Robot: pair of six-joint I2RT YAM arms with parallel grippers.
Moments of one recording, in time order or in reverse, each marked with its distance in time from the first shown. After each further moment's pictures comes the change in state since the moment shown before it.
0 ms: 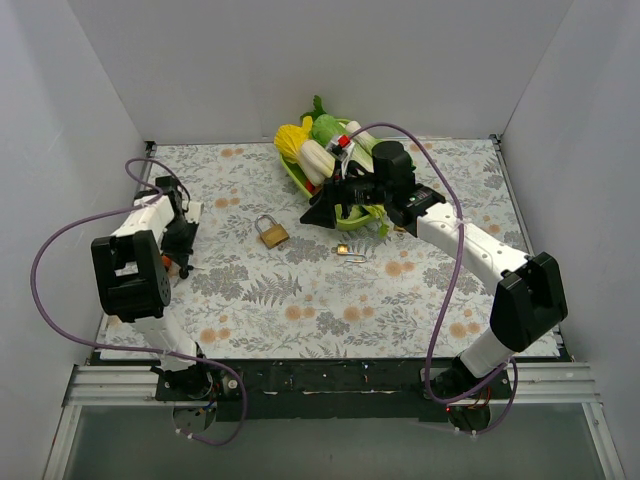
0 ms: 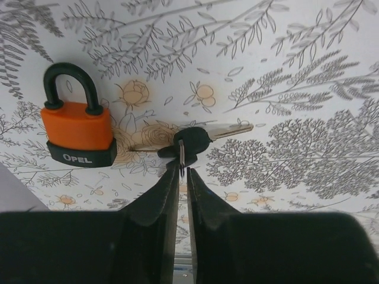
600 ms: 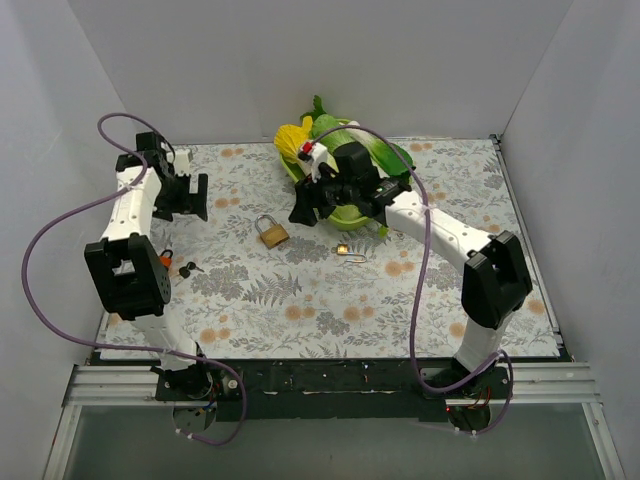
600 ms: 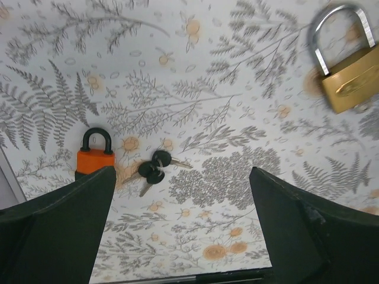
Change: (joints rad) left arm 0.000 0.026 0.373 -0.127 0.193 -0.120; right arm 0.078 0.171 0.178 -0.223 0.262 -0.125
